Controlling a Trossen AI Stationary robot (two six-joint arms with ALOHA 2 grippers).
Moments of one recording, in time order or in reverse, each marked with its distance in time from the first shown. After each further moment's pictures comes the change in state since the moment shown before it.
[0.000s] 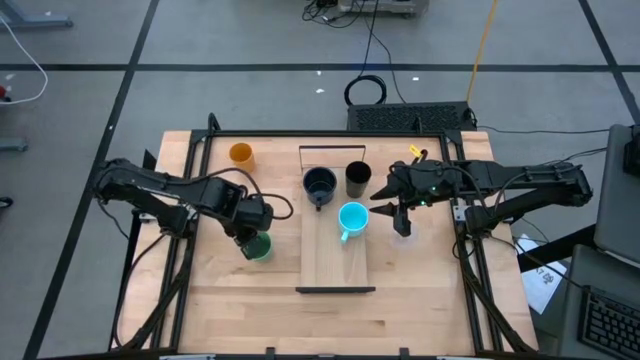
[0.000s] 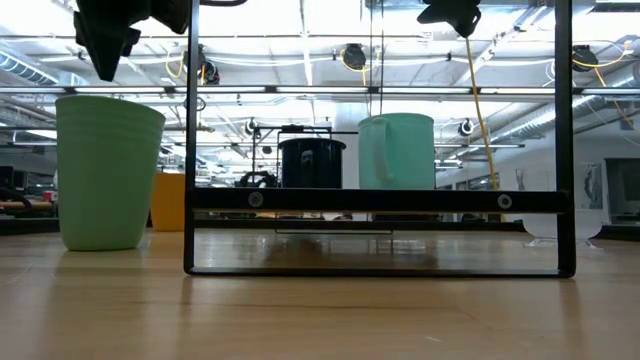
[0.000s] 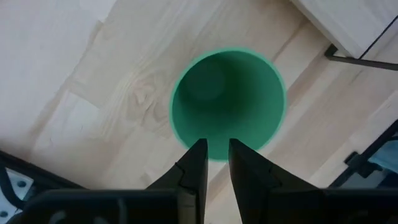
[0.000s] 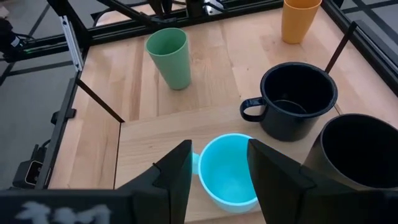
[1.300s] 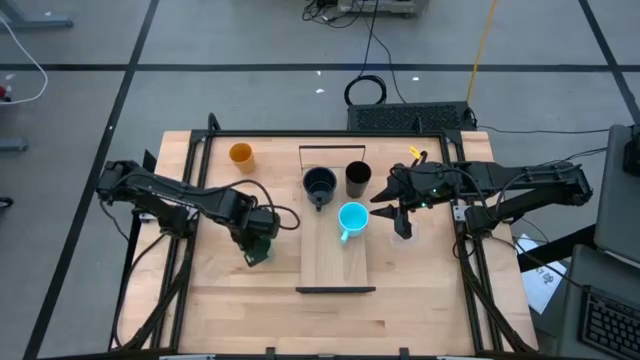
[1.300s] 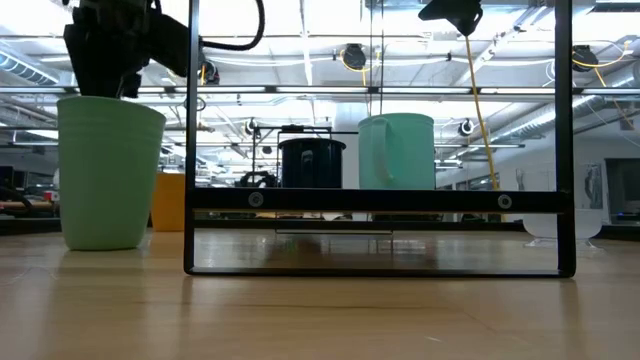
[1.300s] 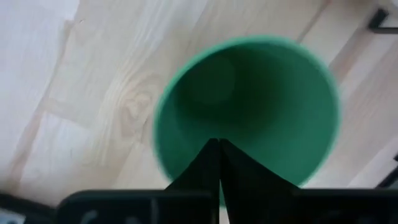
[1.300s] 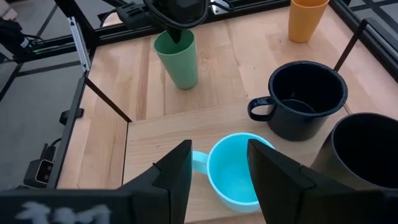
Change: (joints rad) left arm 0.001 0.046 -0.168 0.163 0.029 0.126; right arm 0.018 -0.001 0.000 0.003 -0.005 0.019
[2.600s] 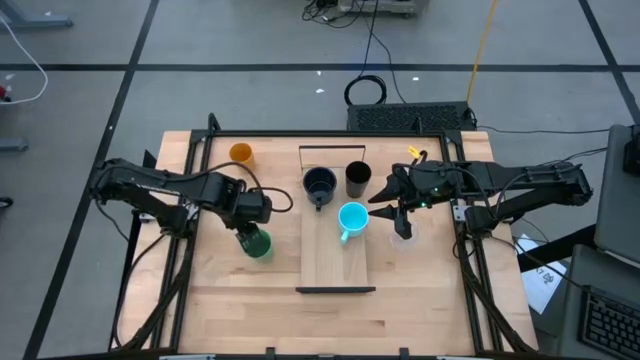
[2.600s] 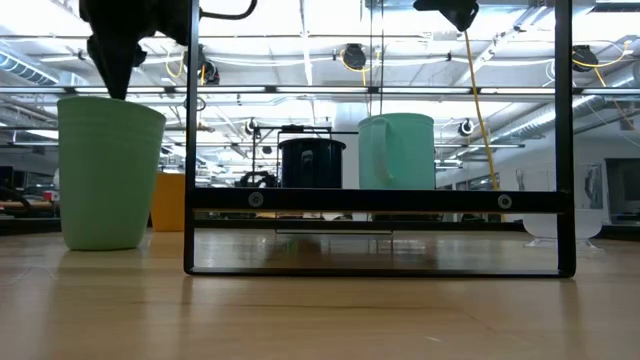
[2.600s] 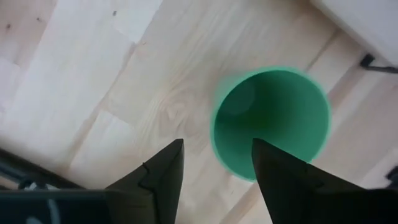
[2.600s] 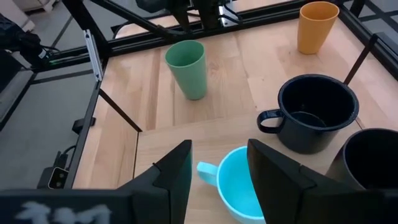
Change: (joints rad) left arm 0.057 -0.079 0.113 -0.150 -0.100 -0.017; right arm -0.001 0.000 0.000 0.048 -0.029 0.000
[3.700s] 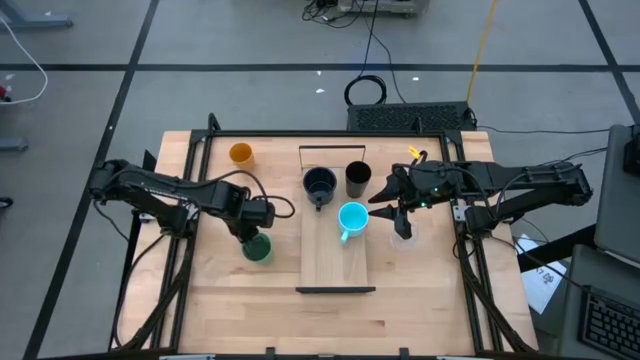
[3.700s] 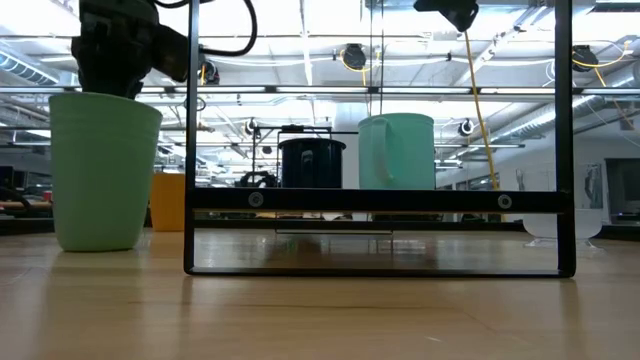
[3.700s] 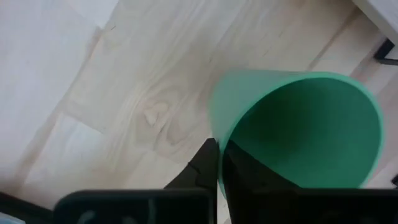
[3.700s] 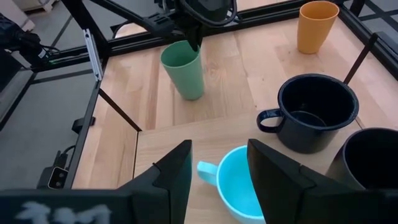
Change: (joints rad) left arm 0.009 0.001 -0.181 0.188 0.072 0.001; right arm 0.000 0.000 0.000 -0.003 0.000 0.000
